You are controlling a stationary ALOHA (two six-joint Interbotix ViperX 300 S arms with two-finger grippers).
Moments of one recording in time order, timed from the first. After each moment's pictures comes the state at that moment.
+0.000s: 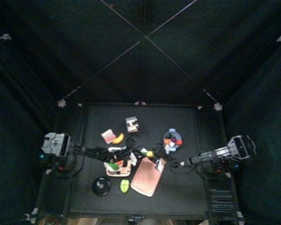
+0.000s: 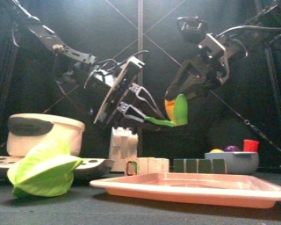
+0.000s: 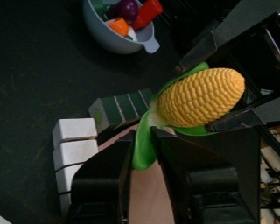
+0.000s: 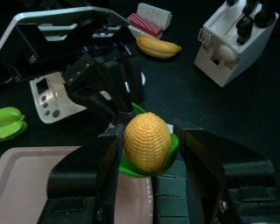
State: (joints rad) left arm -0.04 0.16 0.65 -0.70 -0.46 -0.14; right arm 0.17 -0.20 0.82 -1.64 0.48 1.95
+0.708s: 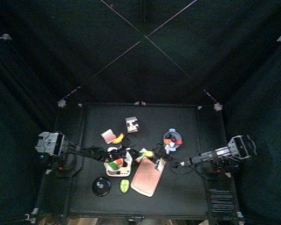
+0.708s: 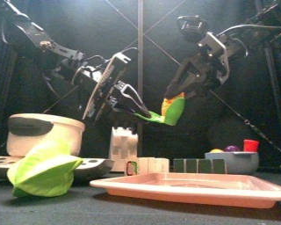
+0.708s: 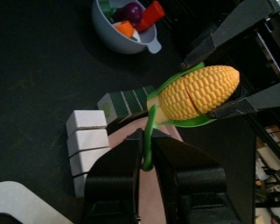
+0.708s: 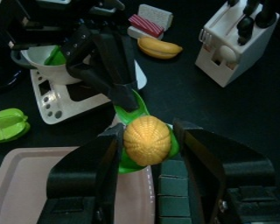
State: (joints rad) left arm -0.04 0.07 0.74 -0.71 -0.46 -0.14; right arm 0.17 -0.20 0.82 -1.63 0.48 1.95
